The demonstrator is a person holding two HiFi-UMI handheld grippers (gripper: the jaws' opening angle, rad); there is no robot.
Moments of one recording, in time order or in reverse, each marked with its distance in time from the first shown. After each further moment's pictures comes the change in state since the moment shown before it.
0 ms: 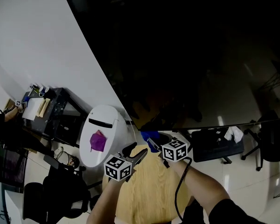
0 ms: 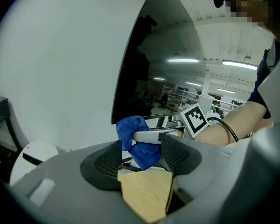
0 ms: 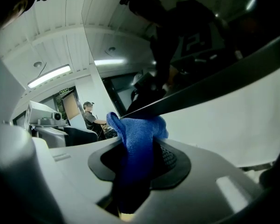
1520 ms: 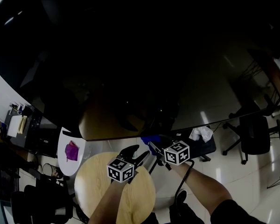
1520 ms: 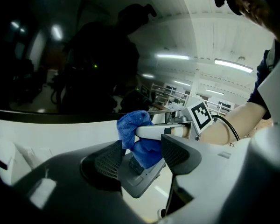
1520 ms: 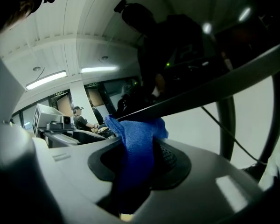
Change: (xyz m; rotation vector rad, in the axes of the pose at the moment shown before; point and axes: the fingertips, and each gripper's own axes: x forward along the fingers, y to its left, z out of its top) left arm 0.188 -0.189 0.019 0.013 0.025 -0.159; right arm -0.221 -0.150 0.032 -0.014 -0.051 -0.095
